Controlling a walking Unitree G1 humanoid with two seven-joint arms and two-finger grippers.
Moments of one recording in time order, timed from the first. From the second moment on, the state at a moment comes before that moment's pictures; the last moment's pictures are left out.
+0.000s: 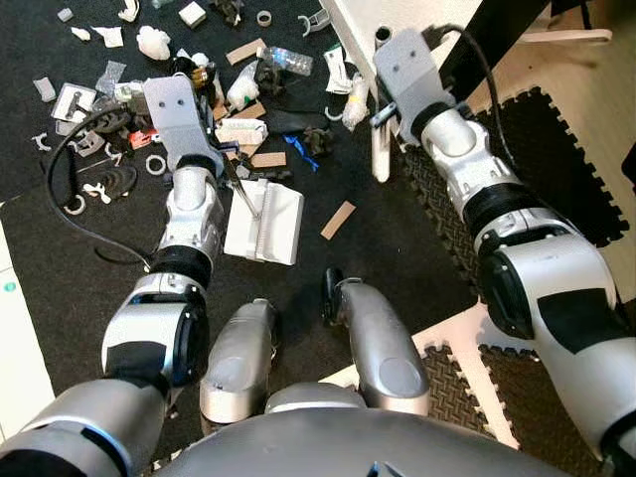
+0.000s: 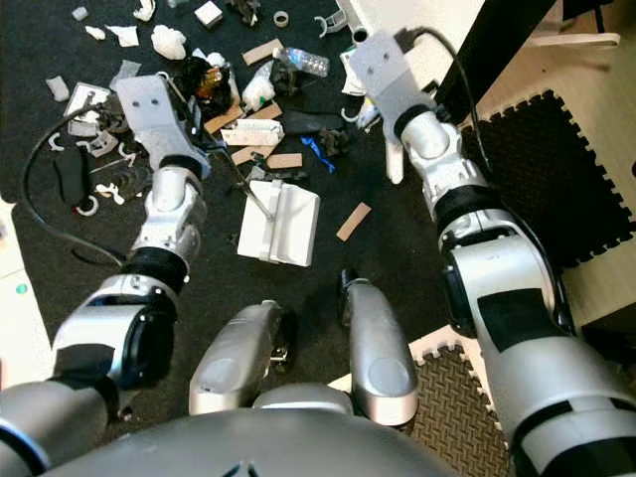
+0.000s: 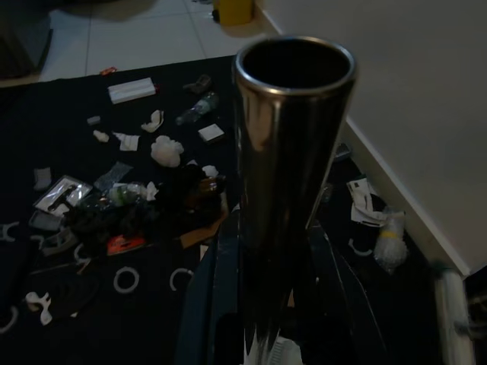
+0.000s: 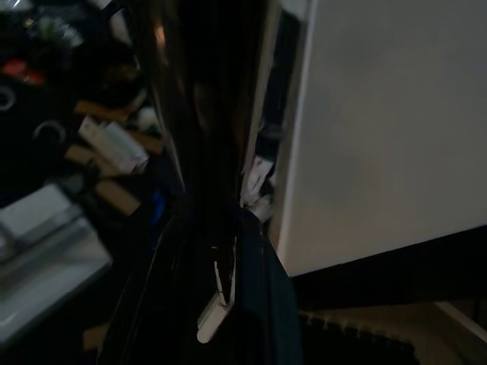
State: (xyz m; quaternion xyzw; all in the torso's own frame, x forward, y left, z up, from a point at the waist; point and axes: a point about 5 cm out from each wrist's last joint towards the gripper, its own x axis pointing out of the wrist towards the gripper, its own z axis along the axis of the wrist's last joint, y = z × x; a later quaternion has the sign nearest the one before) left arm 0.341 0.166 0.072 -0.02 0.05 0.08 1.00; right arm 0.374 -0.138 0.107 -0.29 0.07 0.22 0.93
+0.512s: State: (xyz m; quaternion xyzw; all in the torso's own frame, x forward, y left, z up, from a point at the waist) left arm 0.341 0.169 0.071 -0.03 0.05 0.09 0.99; right arm 0.354 -0.143 0.071 -0.29 0.20 0.32 0.88
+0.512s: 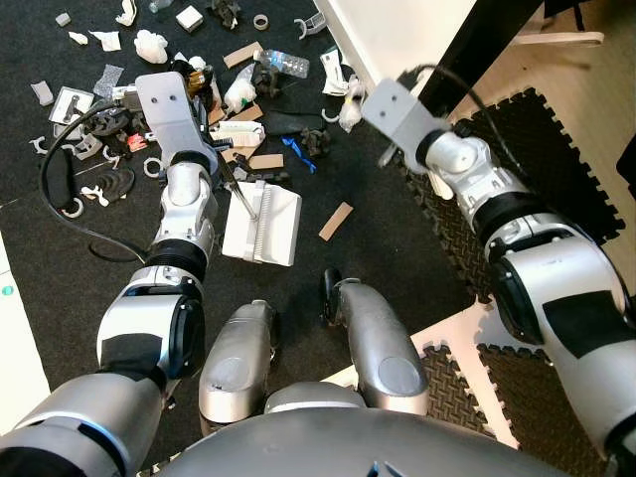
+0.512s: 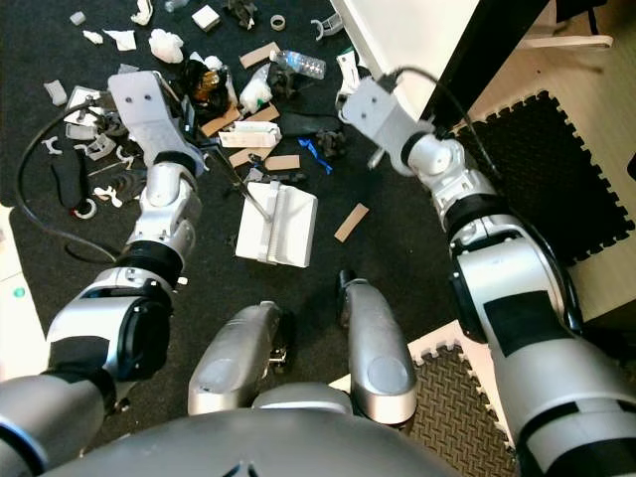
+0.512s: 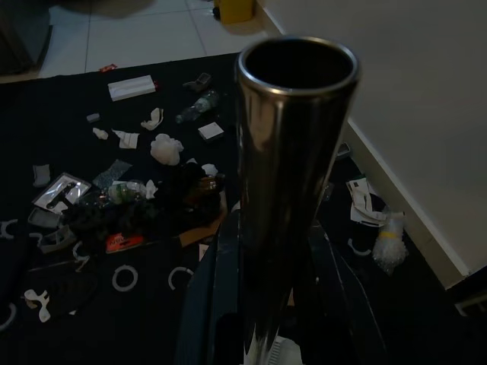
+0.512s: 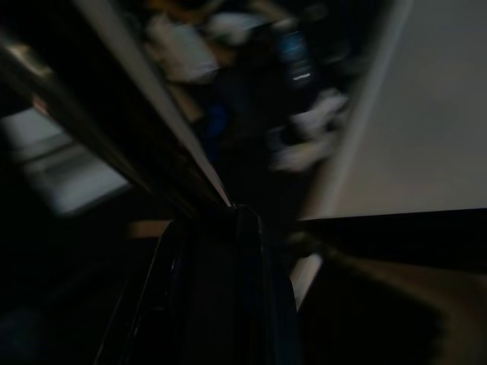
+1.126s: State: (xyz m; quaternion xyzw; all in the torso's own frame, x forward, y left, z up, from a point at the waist) left arm 0.340 0.170 0.069 -0.03 0.06 0.09 0.99; right arm 0.318 -0.042 0.043 -0.13 0.19 0.42 0.88
